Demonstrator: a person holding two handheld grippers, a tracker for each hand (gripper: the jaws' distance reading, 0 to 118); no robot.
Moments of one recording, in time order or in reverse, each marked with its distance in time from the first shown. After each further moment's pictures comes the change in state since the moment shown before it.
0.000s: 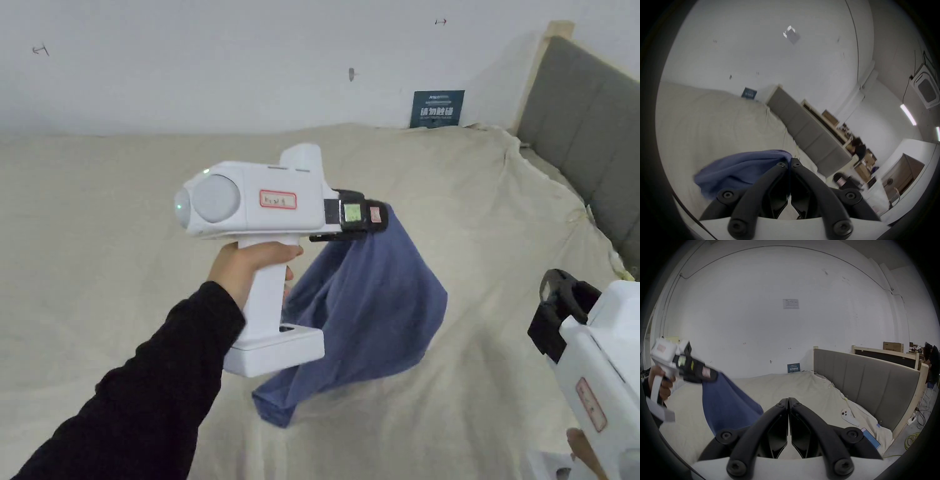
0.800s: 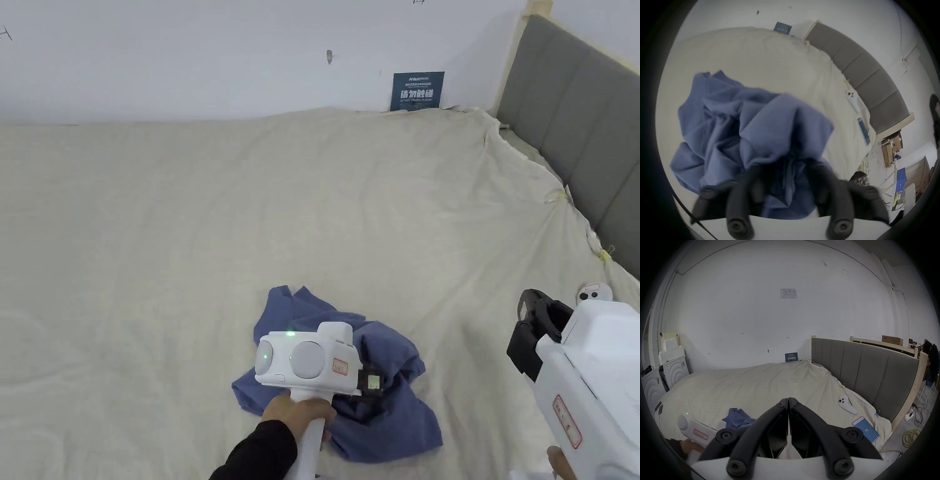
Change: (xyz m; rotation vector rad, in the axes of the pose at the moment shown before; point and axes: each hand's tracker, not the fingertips) left arm -0.057 -0.173 -0.125 -0.348 0.317 0.106; right arm 0.009 -0.028 0.005 -0.085 -0.005 0.001
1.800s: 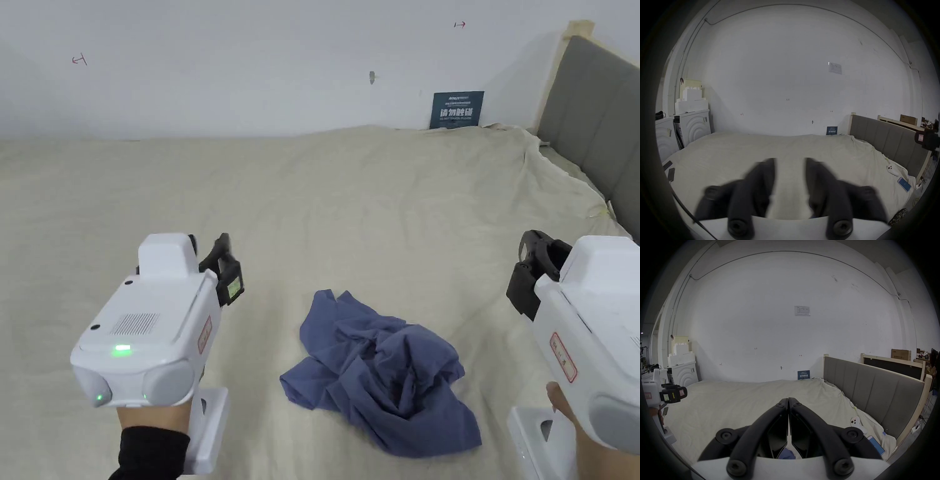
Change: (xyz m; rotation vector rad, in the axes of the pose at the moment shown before) left arm -0.048 -0.051 0.249 0.938 0.569 -0.127; right arm -0.055 0.049 0.014 0.145 0.096 0.045
